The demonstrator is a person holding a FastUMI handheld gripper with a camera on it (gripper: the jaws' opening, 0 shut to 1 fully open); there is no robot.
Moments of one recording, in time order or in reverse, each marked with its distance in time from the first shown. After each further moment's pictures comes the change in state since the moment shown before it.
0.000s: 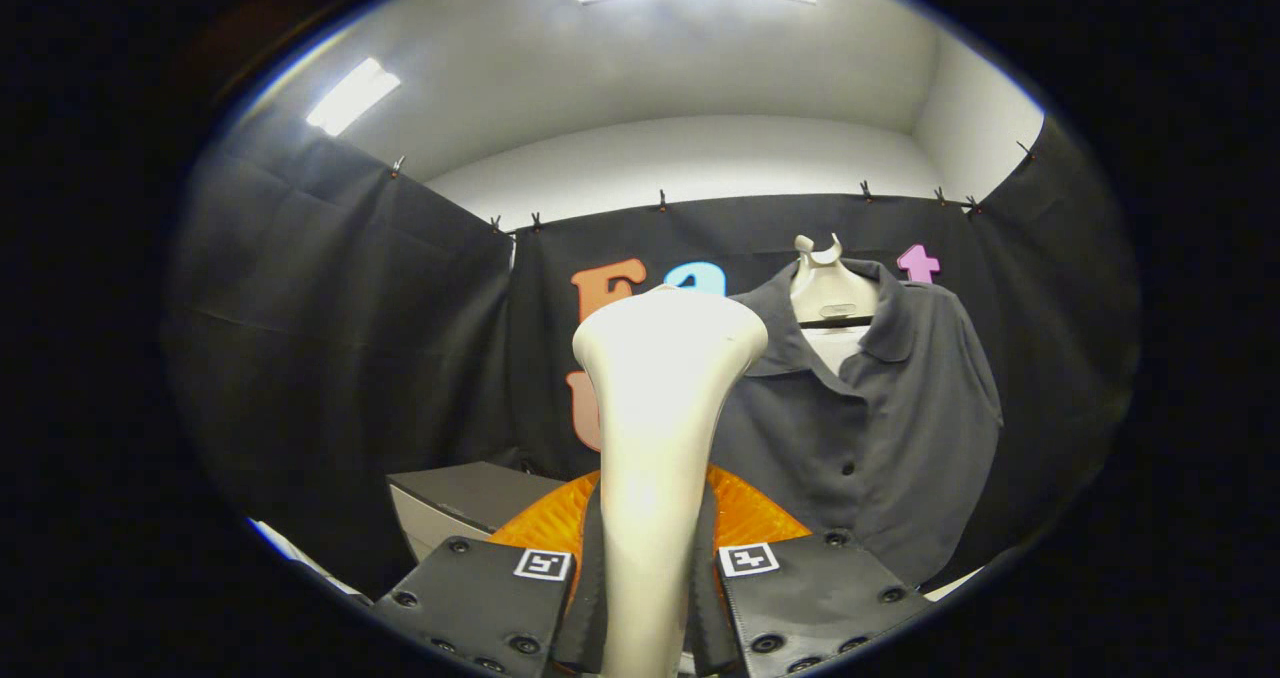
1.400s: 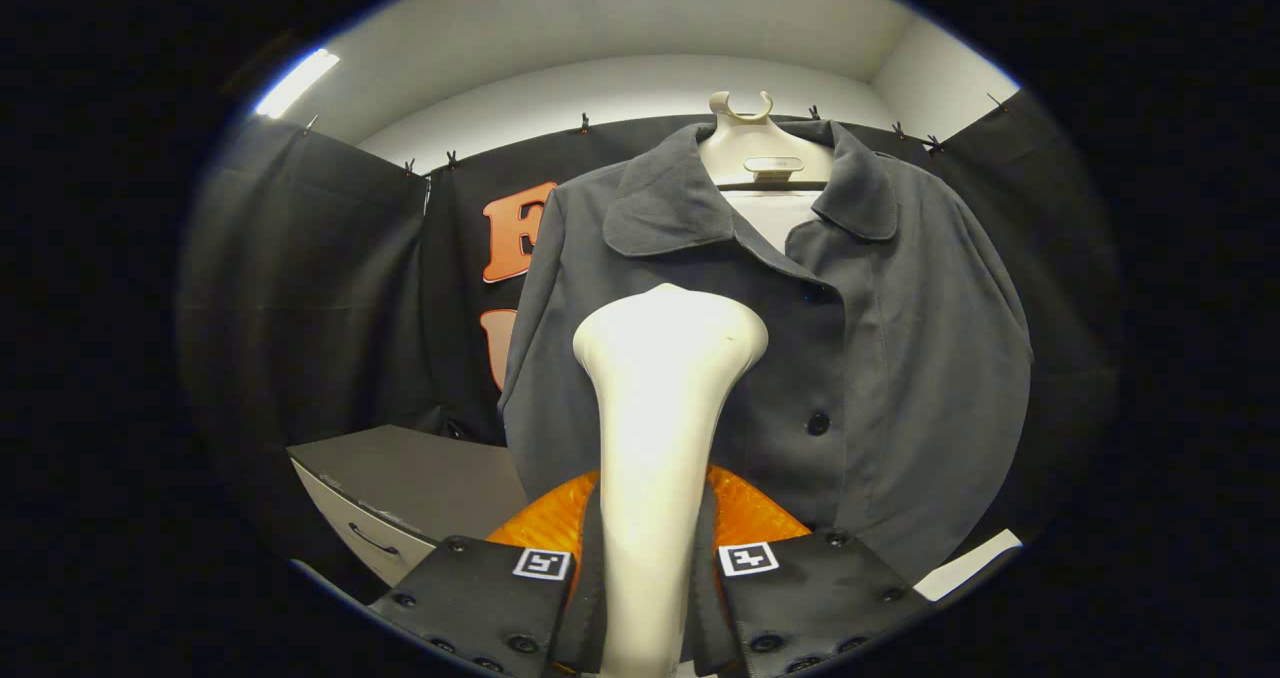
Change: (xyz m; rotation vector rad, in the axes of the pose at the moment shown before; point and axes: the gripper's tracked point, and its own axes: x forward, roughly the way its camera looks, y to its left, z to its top) arm 0.105 -0.096 -0.092 0.050 0.169 -0.126
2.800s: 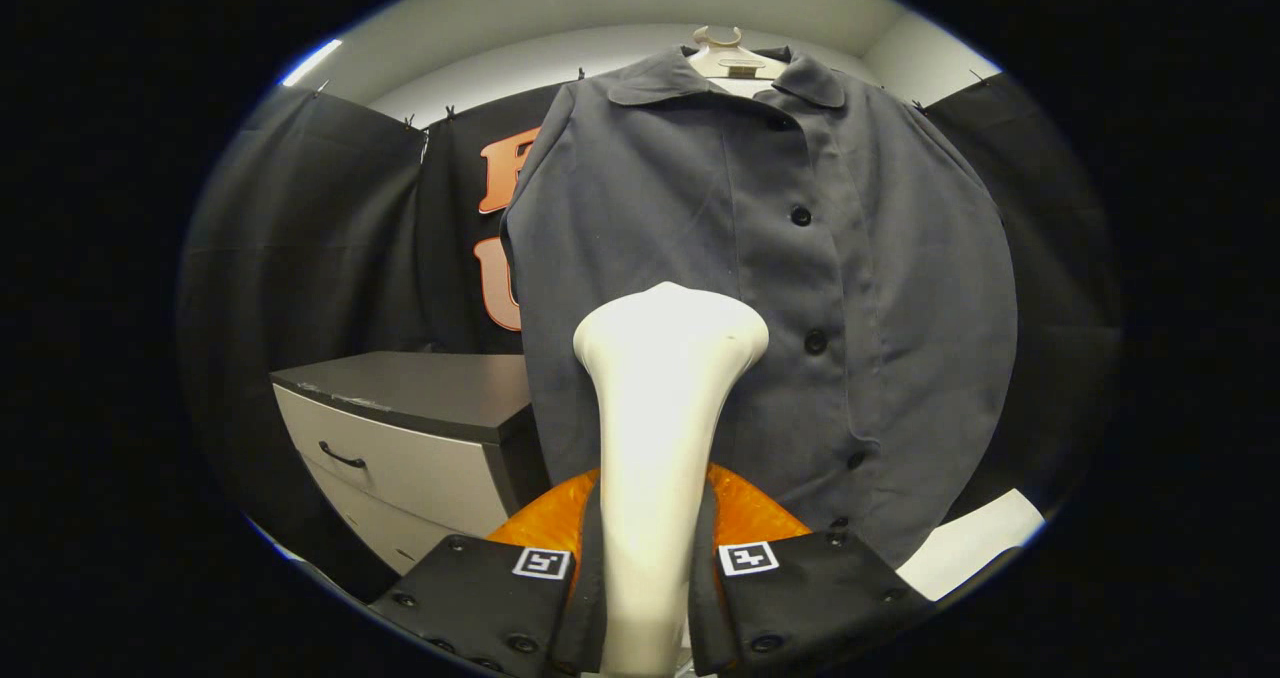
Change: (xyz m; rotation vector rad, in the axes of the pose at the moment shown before) arm -0.047 0.001 -0.149 0.007 0.128 -0.036
